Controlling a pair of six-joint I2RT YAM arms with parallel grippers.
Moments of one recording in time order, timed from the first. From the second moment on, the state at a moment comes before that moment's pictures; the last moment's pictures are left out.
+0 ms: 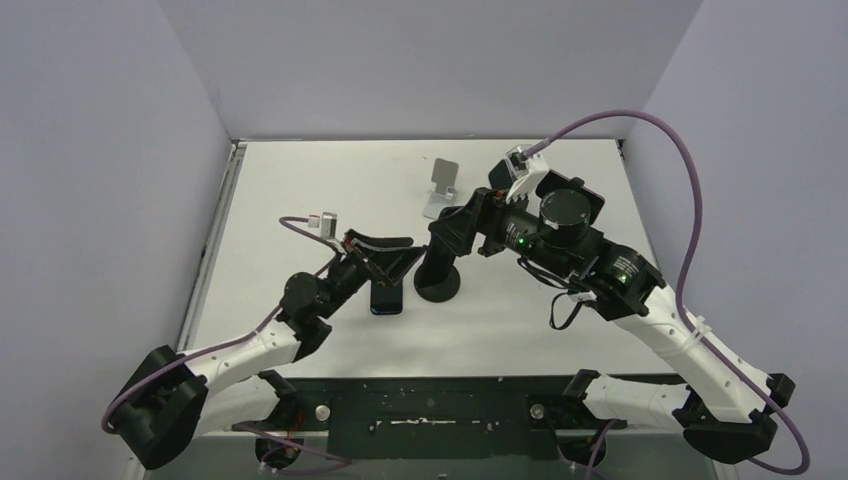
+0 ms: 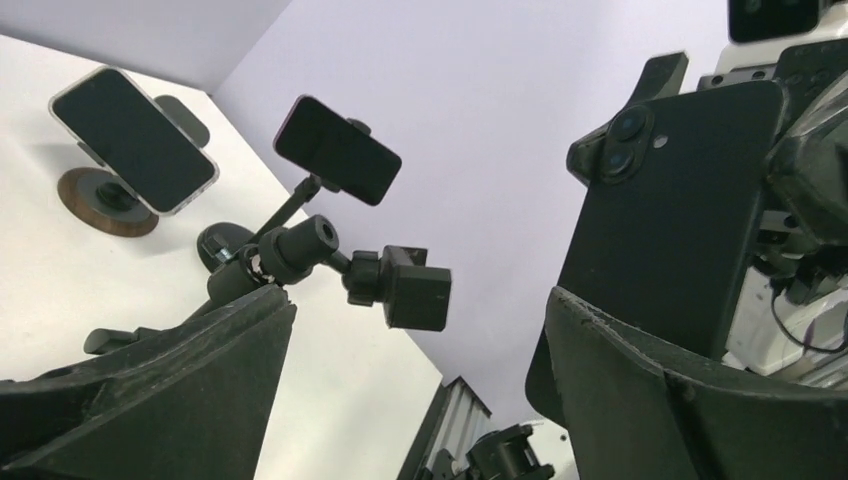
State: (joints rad) left arm -0.72 1.12 0.37 1.11 0.14 -0.97; right arm 0.86 1.05 1.35 -0.51 0.01 0.57
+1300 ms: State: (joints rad) left arm -0.71 0.92 1.10 -0.29 0.31 -0.35; right arm 0.86 1.31 1.67 -0.65 0.07 0.54
